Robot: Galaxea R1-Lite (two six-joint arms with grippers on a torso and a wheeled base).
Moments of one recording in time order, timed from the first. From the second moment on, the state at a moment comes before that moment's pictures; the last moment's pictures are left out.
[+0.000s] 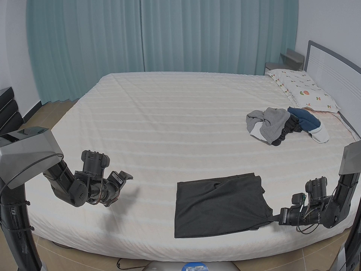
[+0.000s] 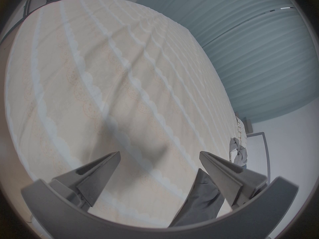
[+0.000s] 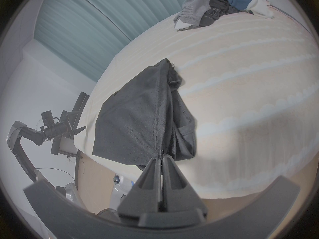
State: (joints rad) left arm -0.22 2.19 -0.78 -0.64 -0.07 -1.07; right arm 0.06 2.14 -0.23 -1.04 0.43 0.31
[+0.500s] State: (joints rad) left arm -0.22 2.19 -0.78 -0.64 -0.07 -1.07; right arm 0.00 2.13 -0.20 -1.04 0.43 0.29
